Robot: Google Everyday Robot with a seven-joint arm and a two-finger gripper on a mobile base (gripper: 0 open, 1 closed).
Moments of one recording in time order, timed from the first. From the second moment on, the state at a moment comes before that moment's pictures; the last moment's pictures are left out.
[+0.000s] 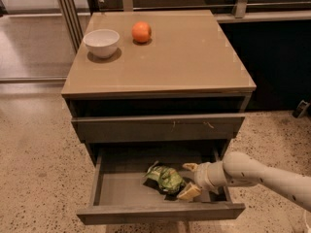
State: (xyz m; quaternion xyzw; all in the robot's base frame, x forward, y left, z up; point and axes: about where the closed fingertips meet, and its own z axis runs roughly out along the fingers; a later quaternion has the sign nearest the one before) arm 0.509 -0.119 0.428 -0.57 0.74 0.21 0.30
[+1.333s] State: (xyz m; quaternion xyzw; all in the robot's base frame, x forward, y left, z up) arm 0.544 -0.110 0.401 -0.57 0.72 0.22 0.33
